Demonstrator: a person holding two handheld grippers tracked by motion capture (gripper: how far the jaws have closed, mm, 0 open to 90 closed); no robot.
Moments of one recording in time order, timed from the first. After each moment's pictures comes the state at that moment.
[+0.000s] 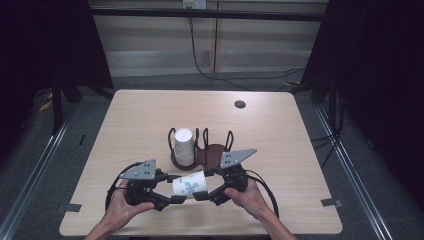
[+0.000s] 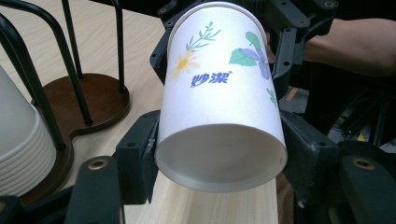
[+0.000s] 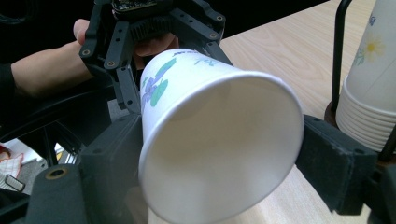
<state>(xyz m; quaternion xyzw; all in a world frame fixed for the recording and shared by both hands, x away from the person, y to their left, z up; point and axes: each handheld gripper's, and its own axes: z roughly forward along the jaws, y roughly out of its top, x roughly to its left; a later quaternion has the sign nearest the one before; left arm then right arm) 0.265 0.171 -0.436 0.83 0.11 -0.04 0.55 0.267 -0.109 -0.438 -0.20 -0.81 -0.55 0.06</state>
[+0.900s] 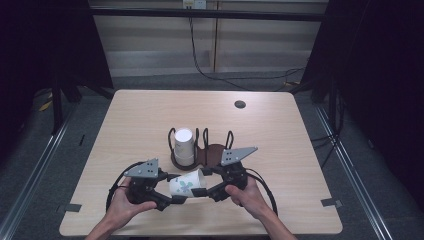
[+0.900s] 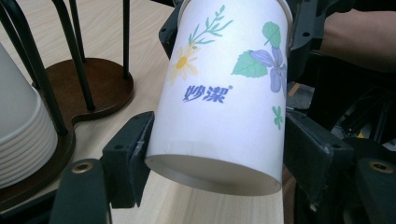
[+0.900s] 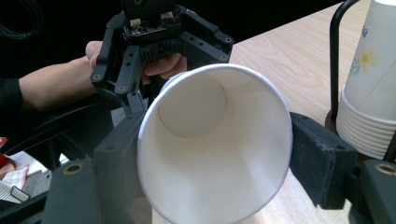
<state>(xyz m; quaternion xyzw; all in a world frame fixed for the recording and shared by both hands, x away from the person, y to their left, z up) 0.270 0.168 -0.442 0.84 0.13 -0.05 0.53 0.270 -0.108 -0.435 -0.21 -0.79 -0.57 0.07</state>
